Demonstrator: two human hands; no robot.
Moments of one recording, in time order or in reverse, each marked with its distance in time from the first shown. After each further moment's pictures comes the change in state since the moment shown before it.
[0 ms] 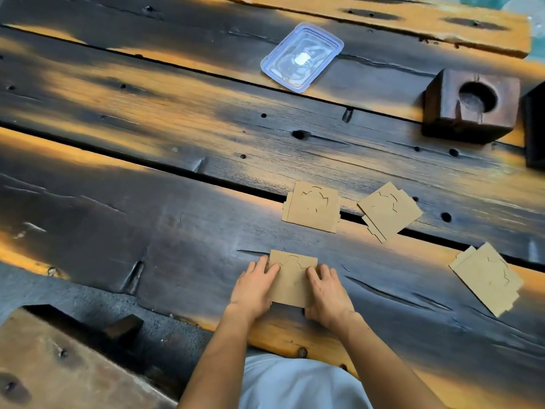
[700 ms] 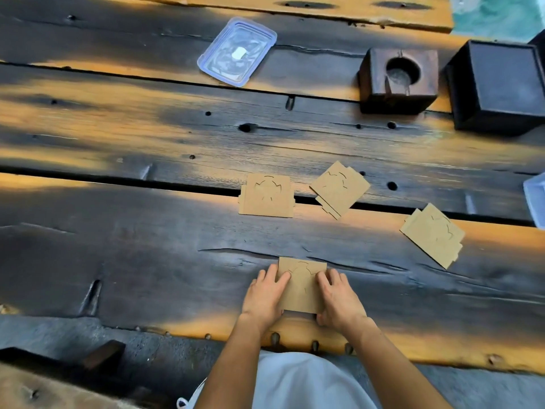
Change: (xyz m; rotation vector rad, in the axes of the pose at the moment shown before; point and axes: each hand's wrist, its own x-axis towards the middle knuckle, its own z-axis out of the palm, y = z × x) left_hand -0.002 0.095 0.035 0.070 -0.091 0.169; right_hand -0.072 0.080 0.023 -0.005 0.015 0.142
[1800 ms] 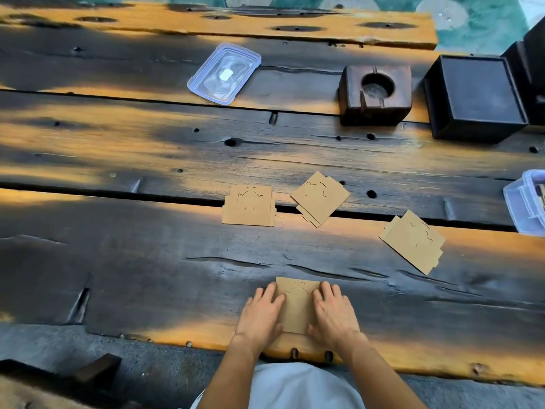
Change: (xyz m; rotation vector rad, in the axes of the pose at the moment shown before) left_hand -0.010 0.048 0.018 0.058 0.020 0.010; right_hand -0.028 0.029 -0.003 -0.146 -0.006 0.003
